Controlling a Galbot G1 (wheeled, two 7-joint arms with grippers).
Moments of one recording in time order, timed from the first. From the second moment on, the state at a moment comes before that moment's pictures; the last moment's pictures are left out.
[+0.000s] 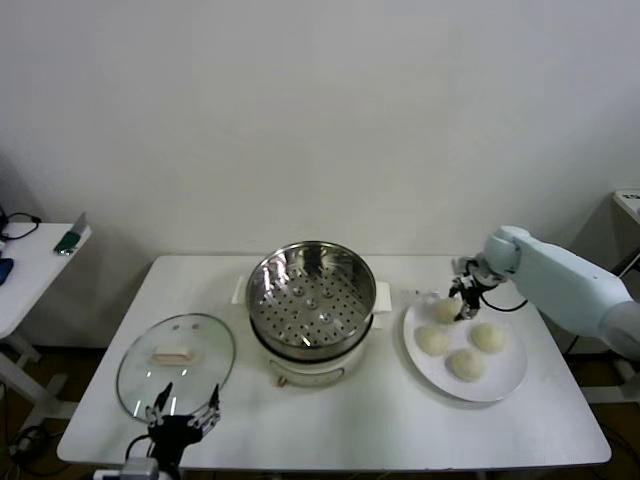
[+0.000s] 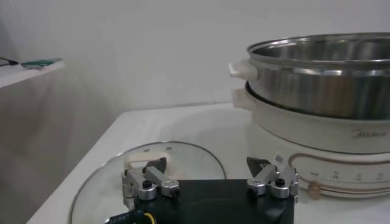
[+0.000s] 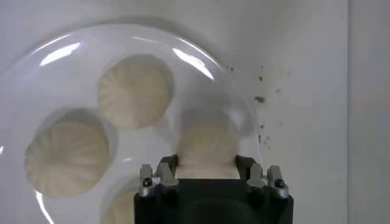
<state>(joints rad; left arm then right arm) 1.78 -1.44 -0.61 -2.12 -0.08 0.21 -0.03 0.23 0.87 -1.10 0.87 0.10 -0.07 -1.02</state>
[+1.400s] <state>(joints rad) 1.79 -1.43 -0.61 -2.15 -0.07 0.20 -0.03 0.47 1.35 -1.24 1.00 -0.33 0.59 -0.91</state>
